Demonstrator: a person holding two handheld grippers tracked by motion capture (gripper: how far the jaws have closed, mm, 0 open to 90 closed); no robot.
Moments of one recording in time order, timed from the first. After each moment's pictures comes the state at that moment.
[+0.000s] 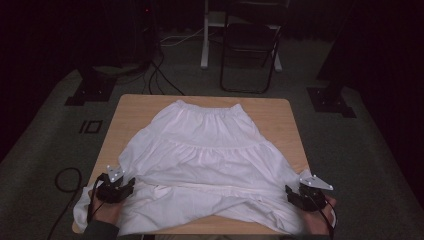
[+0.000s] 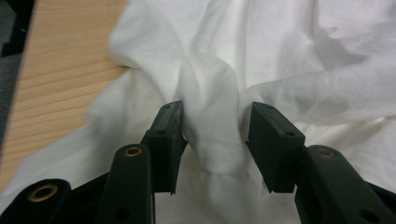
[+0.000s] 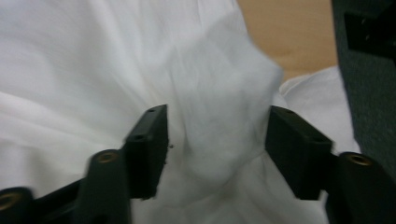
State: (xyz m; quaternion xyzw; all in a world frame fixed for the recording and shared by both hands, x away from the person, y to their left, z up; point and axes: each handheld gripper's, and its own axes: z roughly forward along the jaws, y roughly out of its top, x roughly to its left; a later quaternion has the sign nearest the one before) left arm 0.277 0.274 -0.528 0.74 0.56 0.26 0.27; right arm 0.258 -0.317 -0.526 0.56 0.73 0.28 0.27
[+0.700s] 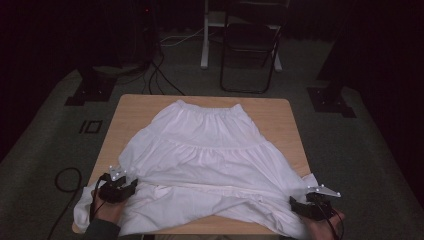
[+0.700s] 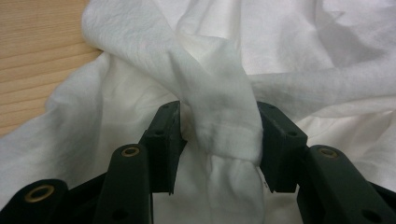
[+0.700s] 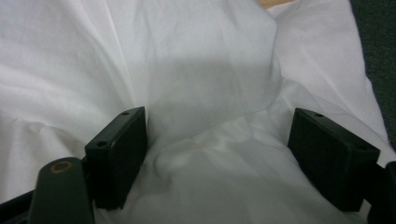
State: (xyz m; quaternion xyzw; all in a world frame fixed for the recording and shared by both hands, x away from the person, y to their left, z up) left arm 0.277 0.276 -0.534 0.74 0.56 0.24 0.27; right arm 0.235 -0.334 -0.538 0.63 0.70 0.25 0.22
